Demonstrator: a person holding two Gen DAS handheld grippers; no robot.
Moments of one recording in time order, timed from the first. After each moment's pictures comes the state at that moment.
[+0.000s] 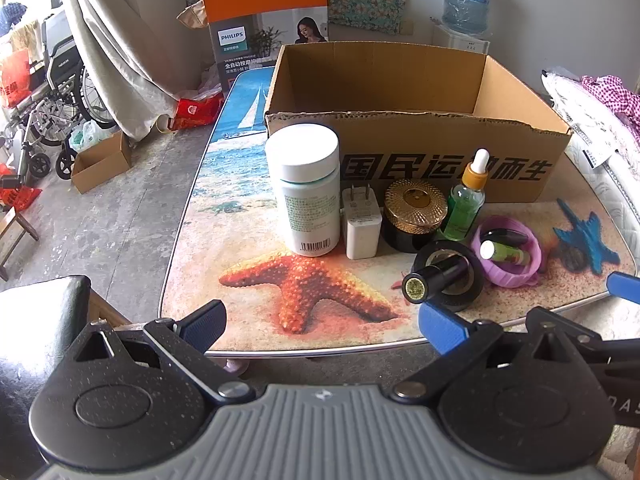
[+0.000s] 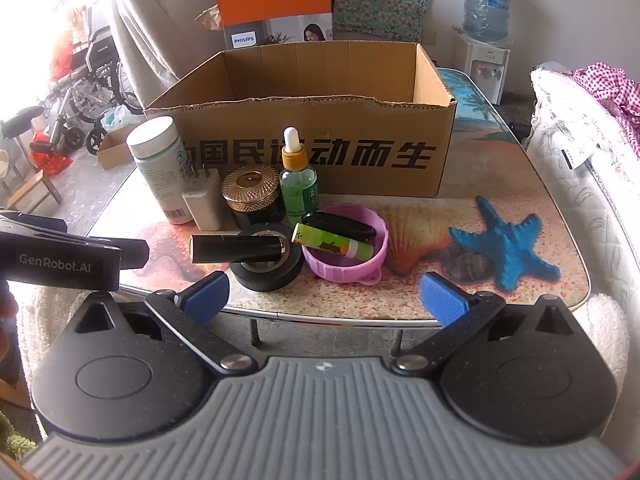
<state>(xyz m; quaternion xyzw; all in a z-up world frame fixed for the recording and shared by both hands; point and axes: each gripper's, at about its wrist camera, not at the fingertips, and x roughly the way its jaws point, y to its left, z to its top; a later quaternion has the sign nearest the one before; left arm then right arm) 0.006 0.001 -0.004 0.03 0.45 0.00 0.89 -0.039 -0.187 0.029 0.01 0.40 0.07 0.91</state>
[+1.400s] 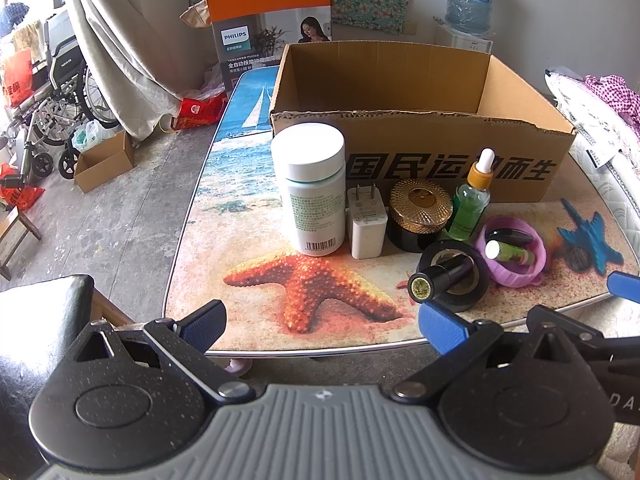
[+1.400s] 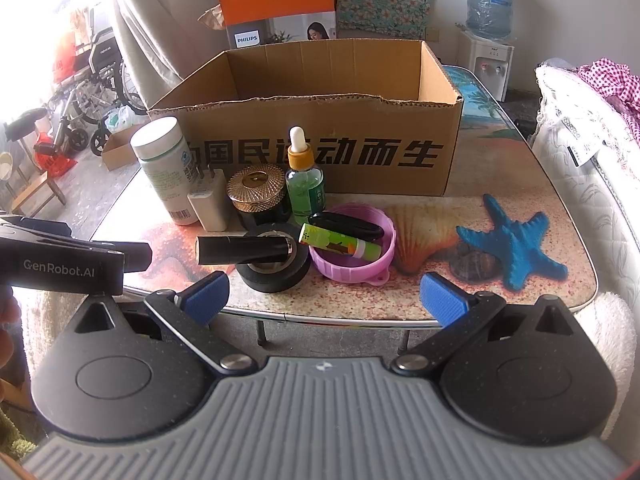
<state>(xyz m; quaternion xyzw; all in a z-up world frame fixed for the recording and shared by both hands) 0.005 0.004 -0.004 0.03 0.45 0.00 0.89 -0.036 -0.184 0.029 0.01 0.40 0.08 0.91</state>
